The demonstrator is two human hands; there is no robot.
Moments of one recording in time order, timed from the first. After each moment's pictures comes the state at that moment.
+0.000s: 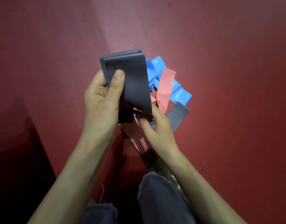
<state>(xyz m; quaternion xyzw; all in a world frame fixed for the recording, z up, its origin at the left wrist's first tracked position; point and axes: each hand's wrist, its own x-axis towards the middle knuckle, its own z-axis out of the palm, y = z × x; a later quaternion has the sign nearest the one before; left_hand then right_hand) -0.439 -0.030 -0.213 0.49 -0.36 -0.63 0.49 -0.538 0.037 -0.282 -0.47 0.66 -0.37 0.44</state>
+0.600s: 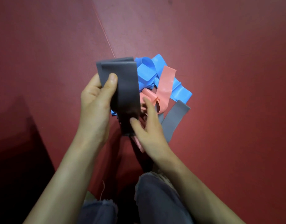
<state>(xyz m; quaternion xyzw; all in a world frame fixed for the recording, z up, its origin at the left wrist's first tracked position) -0.426 -0.033 -0.225 0.49 -0.32 -0.66 0.47 -0.516 0.041 -0.282 -0.41 0.69 -0.32 0.50</state>
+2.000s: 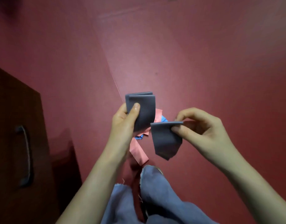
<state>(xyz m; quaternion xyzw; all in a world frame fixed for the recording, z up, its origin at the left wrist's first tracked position) -0.461 0.008 -0.035 0.49 -0.35 -0.67 0.44 -0.612 0.060 0.001 -0.51 0.55 -0.44 0.50</state>
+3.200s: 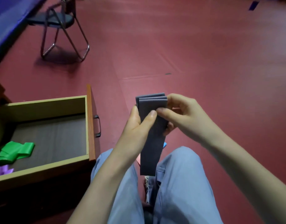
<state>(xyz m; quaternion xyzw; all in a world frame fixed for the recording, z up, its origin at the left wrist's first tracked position) -0.377 0.245 0.224 0.33 -0.46 -0.65 0.51 -0.503 0.236 0.253 -0.64 0.51 -0.40 0.42</state>
